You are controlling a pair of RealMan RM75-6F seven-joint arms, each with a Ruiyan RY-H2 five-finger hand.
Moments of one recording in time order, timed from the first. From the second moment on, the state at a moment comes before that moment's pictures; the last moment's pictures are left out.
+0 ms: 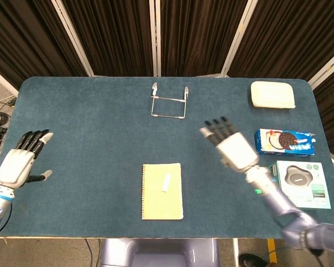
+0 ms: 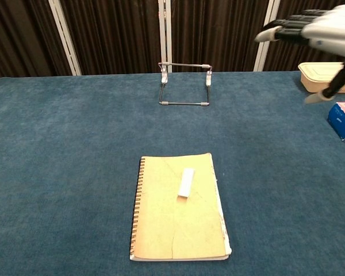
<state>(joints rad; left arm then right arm) -0.34 -1.11 -0.09 -1.52 1.55 1.23 -0.13 0.76 -1.24 -0.07 -1.46 -1.44 1.31 -0.26</state>
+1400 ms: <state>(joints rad) -0.85 -1.66 -0.10 -1.49 1.36 0.69 0.26 0.29 -1.14 0.04 -1.46 -1.33 1.43 0.02</state>
